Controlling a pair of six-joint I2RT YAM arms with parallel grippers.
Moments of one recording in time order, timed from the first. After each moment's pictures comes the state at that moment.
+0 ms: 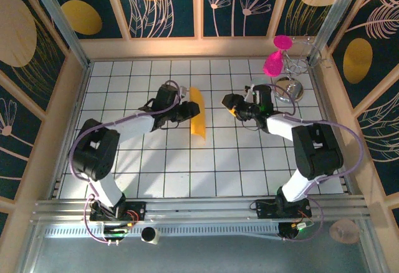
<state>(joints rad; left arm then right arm) -0.51 1.71 1.02 0.07 0.46 -0.82 0.28 1.64 0.80 0.31 -0.60 0.93</state>
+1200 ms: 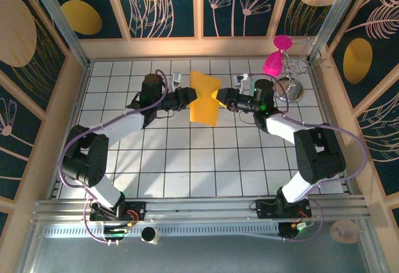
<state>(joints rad) -0.44 1.65 1.02 0.26 0.73 -1.00 0.32 1.60 0.84 0.56 -0.89 0.97</state>
